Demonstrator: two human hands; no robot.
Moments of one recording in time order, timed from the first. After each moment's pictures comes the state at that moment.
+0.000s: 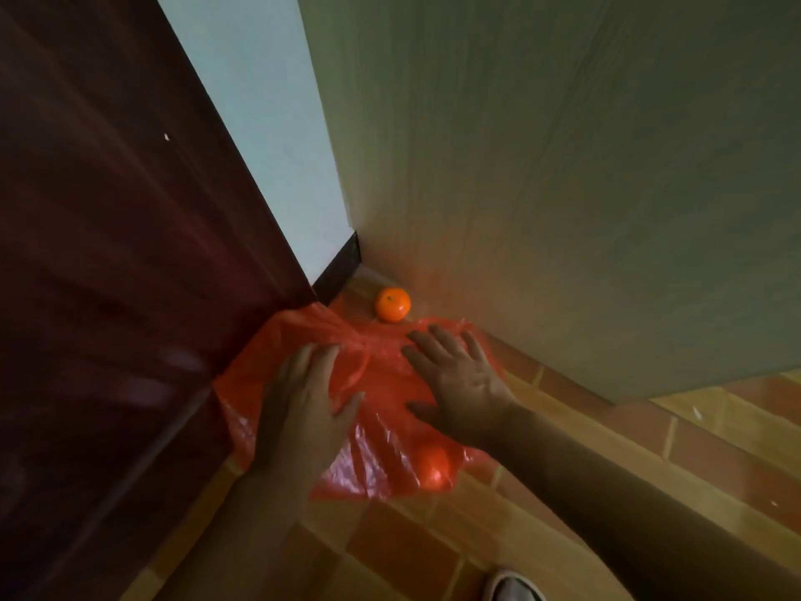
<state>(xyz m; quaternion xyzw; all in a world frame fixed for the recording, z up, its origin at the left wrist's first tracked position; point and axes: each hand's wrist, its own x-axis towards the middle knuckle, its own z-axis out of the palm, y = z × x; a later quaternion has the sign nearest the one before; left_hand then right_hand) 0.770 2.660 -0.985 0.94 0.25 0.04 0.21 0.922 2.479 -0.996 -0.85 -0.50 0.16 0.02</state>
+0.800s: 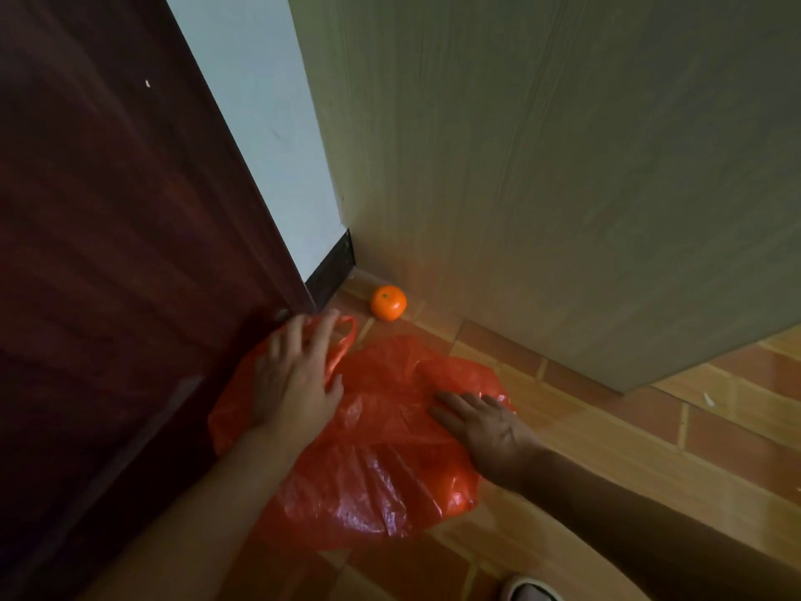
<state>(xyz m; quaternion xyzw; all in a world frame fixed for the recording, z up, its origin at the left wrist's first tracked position) 0.781 2.682 -1.031 0.97 0.21 0.06 0.07 0.884 2.412 -1.087 -0.83 -0.51 0.22 -0.04</state>
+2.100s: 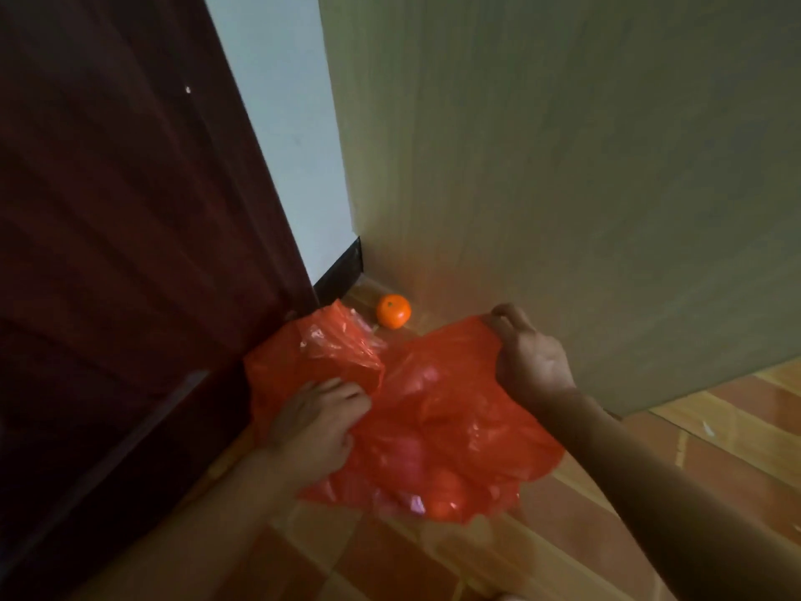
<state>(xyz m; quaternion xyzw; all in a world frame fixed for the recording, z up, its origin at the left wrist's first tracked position) 0.759 2.665 -1.030 0.99 -0.06 0.00 0.13 0.973 2.418 -1.034 -0.93 -0.33 0.03 0.14</state>
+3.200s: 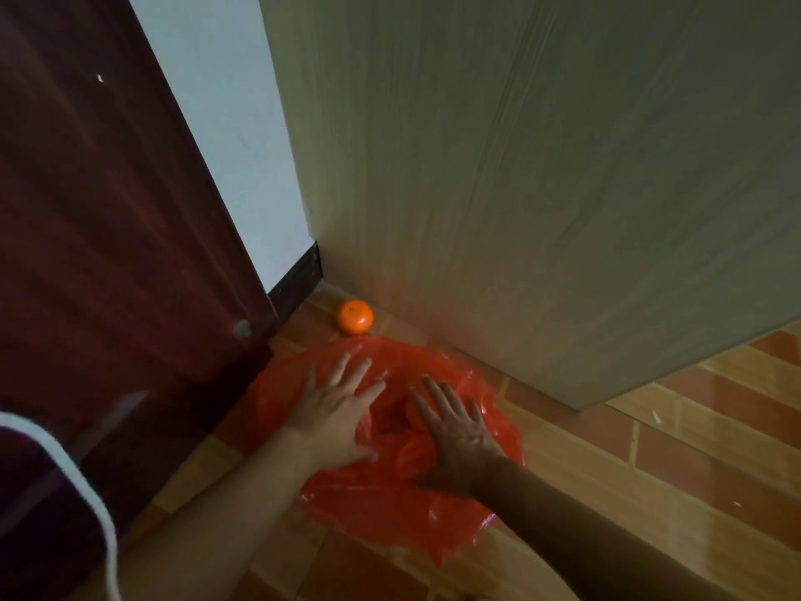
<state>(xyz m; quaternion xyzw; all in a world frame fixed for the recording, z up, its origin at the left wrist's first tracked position) 0.827 2.633 -1.069 0.97 0.00 -0.22 0.05 0.898 2.406 -1.105 -0.89 -0.39 0.25 0.00</state>
